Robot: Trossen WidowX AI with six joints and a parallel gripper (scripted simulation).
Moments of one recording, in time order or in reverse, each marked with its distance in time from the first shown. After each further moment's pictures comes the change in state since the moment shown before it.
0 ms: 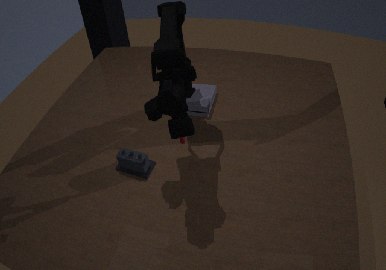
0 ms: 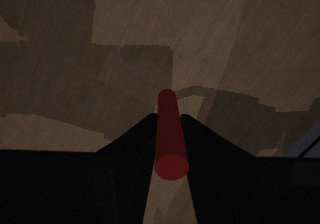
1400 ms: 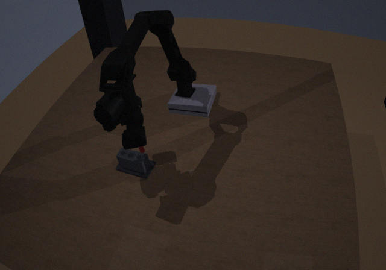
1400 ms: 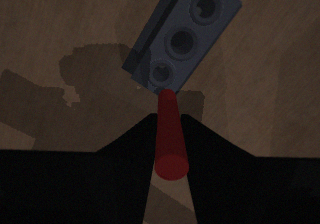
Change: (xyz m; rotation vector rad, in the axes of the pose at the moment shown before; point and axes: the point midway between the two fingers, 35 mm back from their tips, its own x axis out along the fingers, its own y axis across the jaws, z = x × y) arm -0.002 0.003 0.126 -0.009 -0.016 0.000
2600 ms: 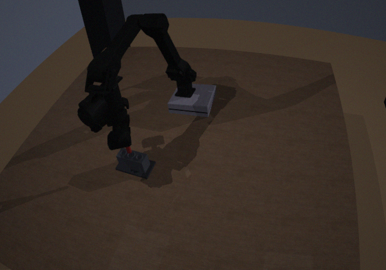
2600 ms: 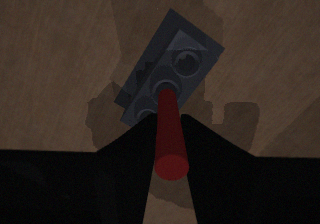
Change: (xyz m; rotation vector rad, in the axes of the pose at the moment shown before) arm 0.001 -0.011 0.041 0.000 -0.006 -0.001
